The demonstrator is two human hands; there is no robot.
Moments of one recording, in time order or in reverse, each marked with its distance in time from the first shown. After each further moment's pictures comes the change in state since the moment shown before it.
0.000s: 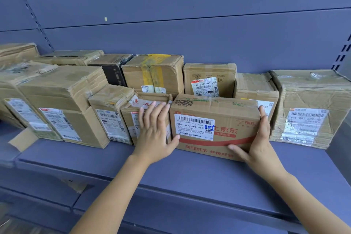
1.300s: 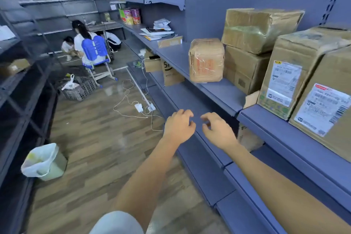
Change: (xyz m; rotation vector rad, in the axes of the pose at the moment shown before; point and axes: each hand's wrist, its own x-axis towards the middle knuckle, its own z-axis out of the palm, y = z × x) left_hand -0.316 -0.337 -0.235 0.155 -0.245 -1.061; right_hand 0.033 -0.498 0.423 0.465 -0.877 -0.224
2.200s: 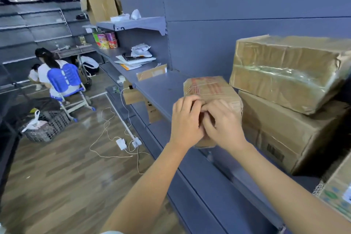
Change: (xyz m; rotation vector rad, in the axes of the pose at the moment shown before) left_hand 0.309 -0.023 0.006 -0.127 0.590 0.515; right_hand 0.291 0.028 -0.037 -0.127 0.589 -0.411
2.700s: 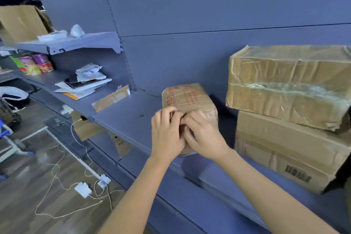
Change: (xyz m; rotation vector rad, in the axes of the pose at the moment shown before) left_hand 0.058 -0.119 0.069 -0.112 -0.032 0.128; right_hand 0.063 0.043 0.090 -0.198 -0.066 0.089
